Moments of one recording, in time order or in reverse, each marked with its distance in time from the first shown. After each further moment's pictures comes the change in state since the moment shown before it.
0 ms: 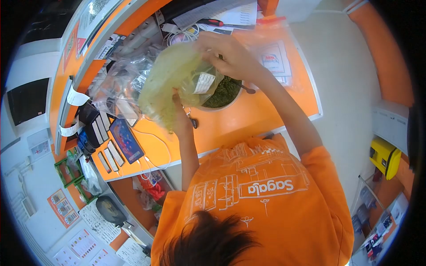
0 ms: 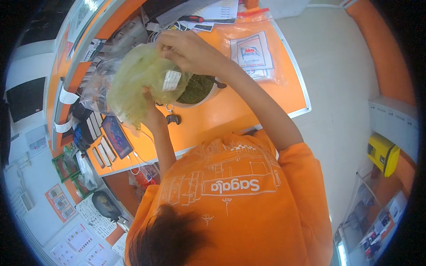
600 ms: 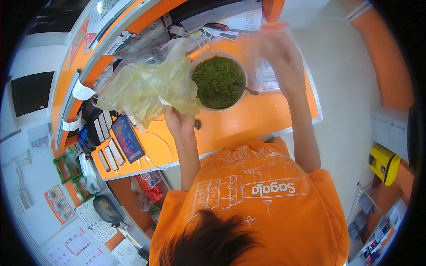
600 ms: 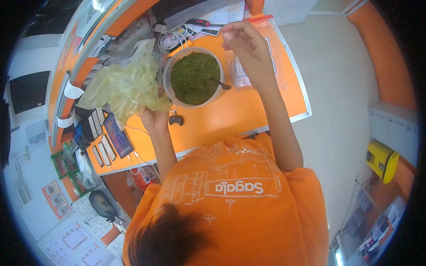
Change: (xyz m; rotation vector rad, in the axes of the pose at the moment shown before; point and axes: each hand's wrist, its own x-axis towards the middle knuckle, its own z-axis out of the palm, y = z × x) left_hand 0.017 -0.014 -0.028 -0.994 -0.274 -0.535; right_hand -0.051 -0.029 -0.046 0.415 0.467 0.415
